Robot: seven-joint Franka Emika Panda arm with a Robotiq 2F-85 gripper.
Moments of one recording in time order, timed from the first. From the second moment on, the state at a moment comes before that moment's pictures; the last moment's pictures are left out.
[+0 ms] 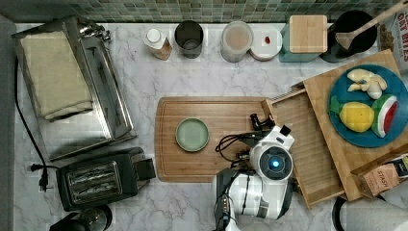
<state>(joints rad) -0.24 0.05 -0.05 -2.62 -0.14 1.10 -1.09</state>
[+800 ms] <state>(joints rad) -0.19 0.00 0.02 -2.65 0.14 1.00 -1.11</state>
